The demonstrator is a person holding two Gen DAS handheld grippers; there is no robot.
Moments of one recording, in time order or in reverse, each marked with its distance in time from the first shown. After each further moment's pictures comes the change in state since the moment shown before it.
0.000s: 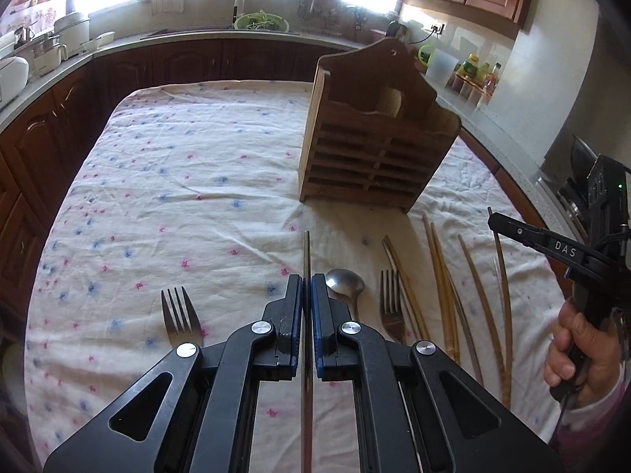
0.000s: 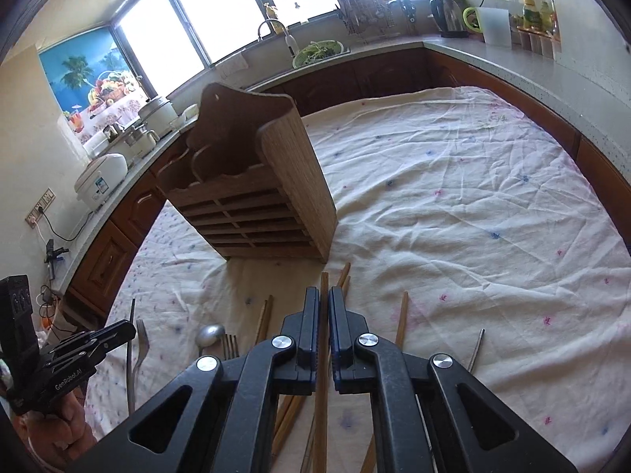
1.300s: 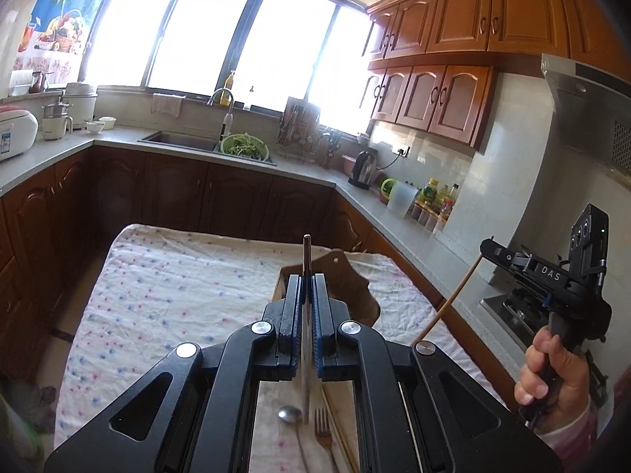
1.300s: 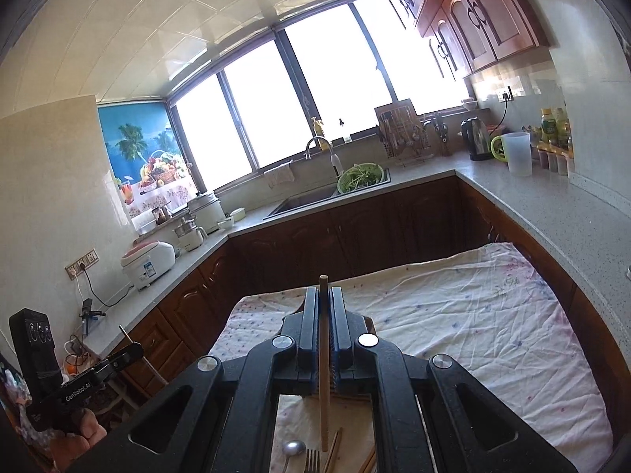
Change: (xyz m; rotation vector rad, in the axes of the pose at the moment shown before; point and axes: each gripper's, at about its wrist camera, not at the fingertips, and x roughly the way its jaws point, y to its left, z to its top) left arm -0.123 -0.001 0.084 -0.040 -0.442 -0.129; right arm -0.127 0.051 0.097 -0.067 -0.412 0.113
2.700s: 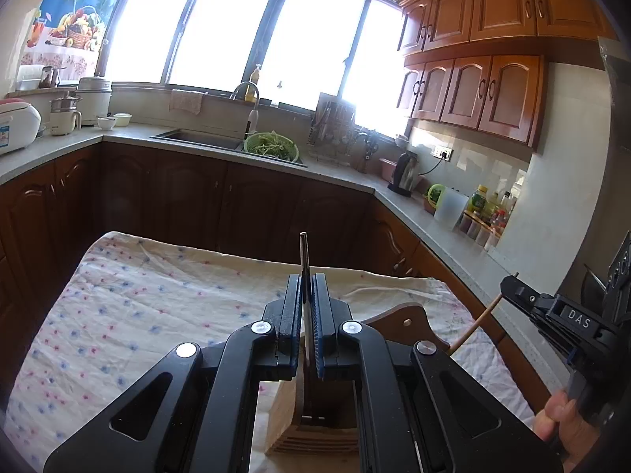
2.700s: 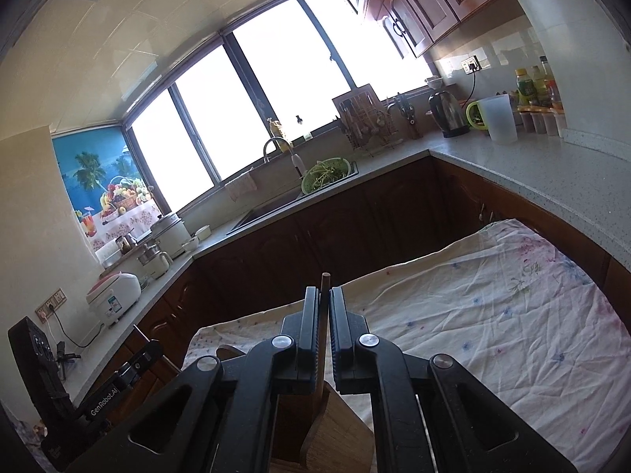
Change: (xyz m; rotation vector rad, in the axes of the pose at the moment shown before) left arm 0.177 0.016 -0.001 -0.027 -0.017 0.140; right arm 0.128 -0.059 -0.015 0.133 -0.006 -0.084
